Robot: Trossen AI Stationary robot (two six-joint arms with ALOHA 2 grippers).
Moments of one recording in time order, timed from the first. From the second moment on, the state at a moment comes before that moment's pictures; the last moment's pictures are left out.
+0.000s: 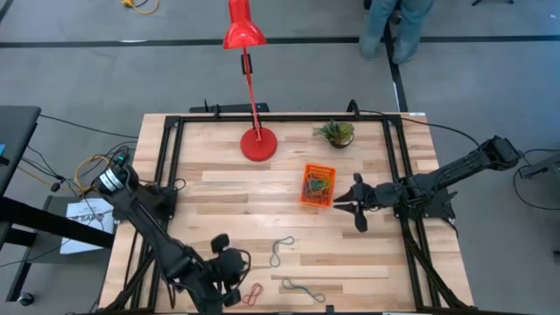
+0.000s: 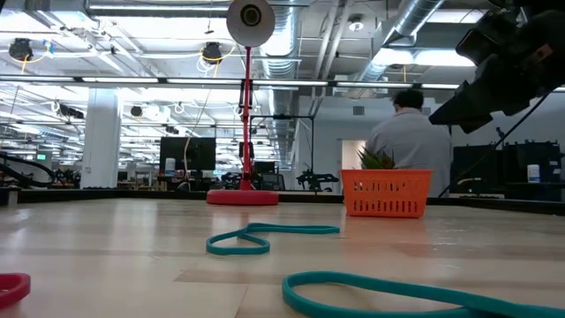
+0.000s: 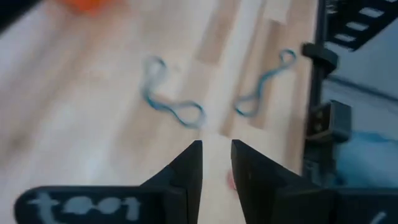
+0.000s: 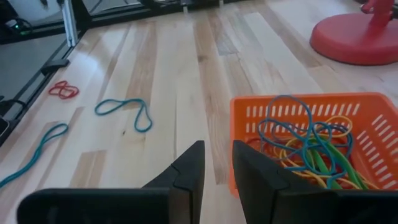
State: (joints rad) left arm -0.83 1.72 1.32 -0.65 -0.64 -1.04; right arm 0.32 0.83 0.22 0.15 0.27 0.26
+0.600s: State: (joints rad) left arm -0.82 1.78 0.91 0.08 -0.54 -0.98; right arm 0.21 0.83 0.22 0.16 0.27 0.25
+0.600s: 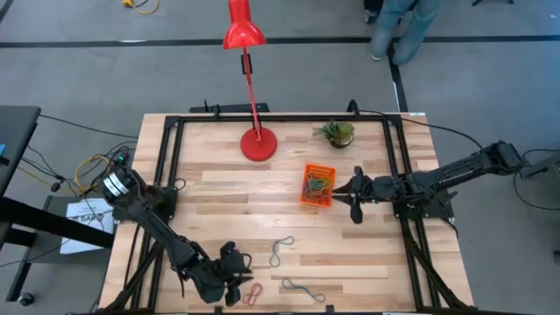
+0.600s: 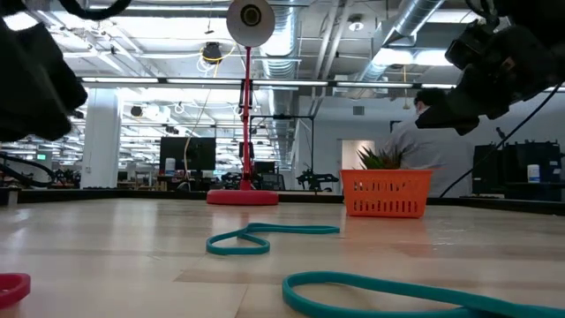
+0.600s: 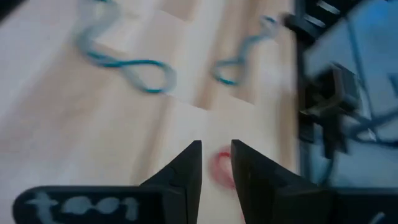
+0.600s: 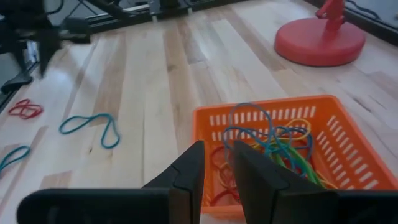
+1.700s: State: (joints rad) left arm -0.79 1.96 1.06 -0.03 -0.30 -0.93; right arm 0.20 0.83 0.22 0.16 0.26 0.29
